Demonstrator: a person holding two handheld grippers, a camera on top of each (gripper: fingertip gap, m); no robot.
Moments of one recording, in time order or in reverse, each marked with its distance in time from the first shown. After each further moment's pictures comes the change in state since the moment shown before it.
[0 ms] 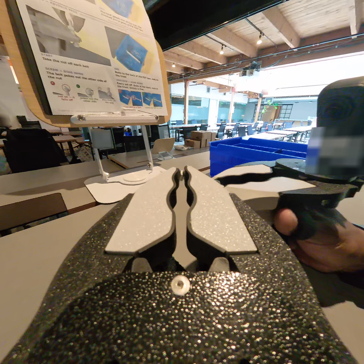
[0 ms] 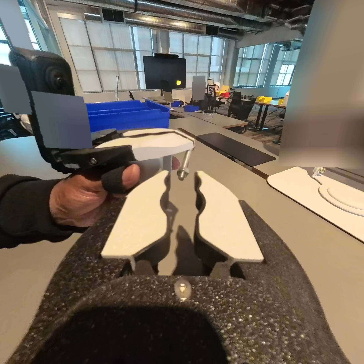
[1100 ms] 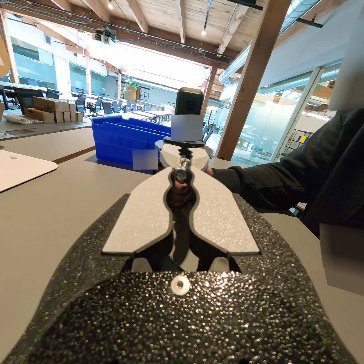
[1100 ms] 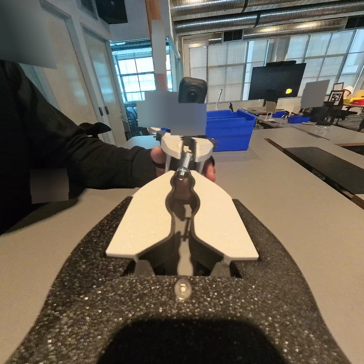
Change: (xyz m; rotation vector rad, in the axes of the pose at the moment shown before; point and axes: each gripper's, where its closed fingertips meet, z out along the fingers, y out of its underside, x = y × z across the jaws) left arm 0.057 0.001 -0.039 -0.121 0.732 -0.303; right arm -0.031 -0.008 -0.041 0.058 -0.564 0.084
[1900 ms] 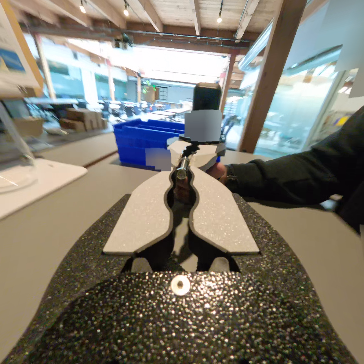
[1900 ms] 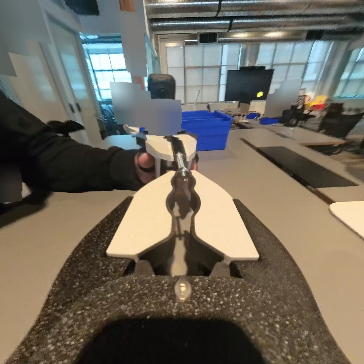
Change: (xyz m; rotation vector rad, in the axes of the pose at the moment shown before) left arm -0.012 0.000 -0.001 -0.023 -0.090 0.115; right arm 0.018 0.000 -0.001 -0.005 0.133 -0.068
